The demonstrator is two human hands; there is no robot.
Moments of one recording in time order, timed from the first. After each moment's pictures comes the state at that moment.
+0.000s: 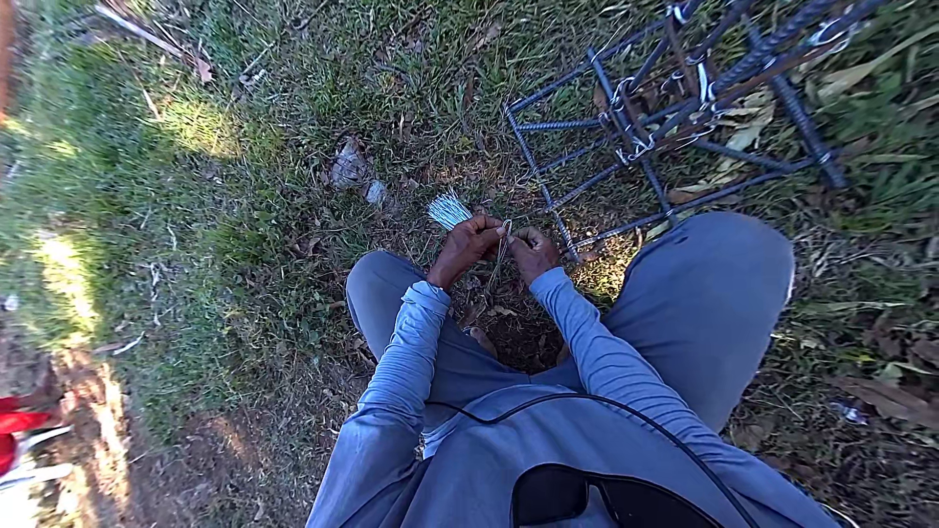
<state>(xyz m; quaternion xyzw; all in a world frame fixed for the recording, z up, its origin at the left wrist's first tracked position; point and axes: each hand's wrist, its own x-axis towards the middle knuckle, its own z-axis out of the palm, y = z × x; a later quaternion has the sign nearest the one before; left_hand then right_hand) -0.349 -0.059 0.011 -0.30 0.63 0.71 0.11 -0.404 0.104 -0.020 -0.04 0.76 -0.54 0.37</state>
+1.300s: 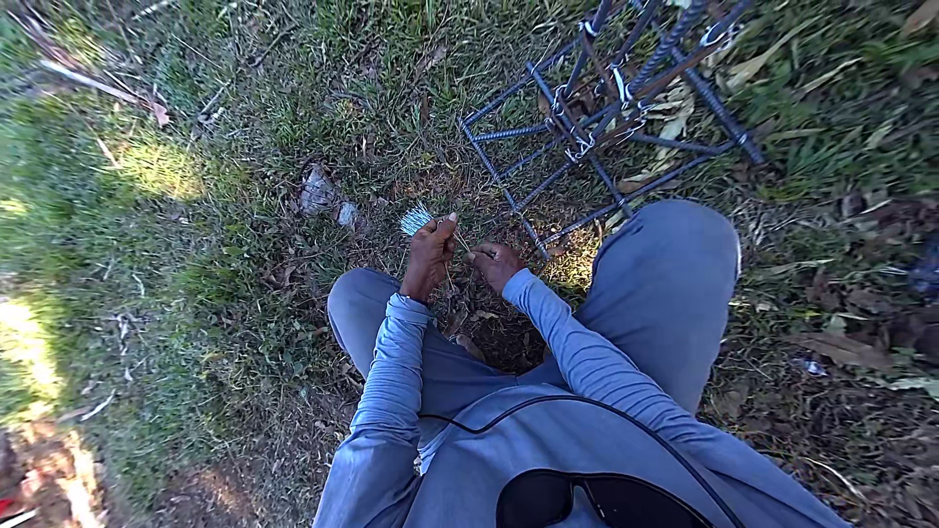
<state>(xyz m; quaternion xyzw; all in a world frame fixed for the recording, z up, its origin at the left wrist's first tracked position) -0.329 -0.050 0.039 -0.39 0.62 0.68 0.04 -0.396 0.108 -0.037 -0.10 0.72 -0.52 0.44</state>
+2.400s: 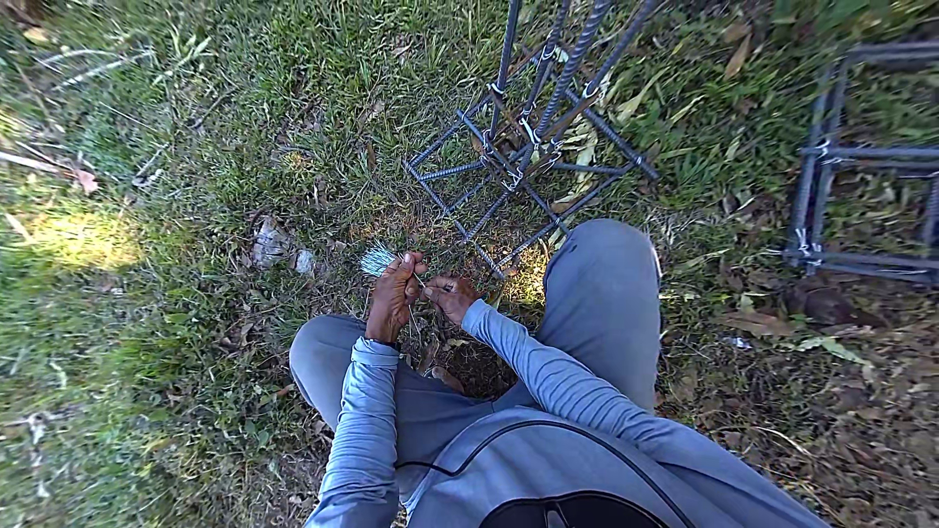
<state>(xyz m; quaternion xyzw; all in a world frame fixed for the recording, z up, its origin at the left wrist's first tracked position) -0.360 -0.049 0.014 -0.35 0.46 0.81 0.05 -0.406 0.109 0.003 -0.04 0.64 -0.58 0.50</state>
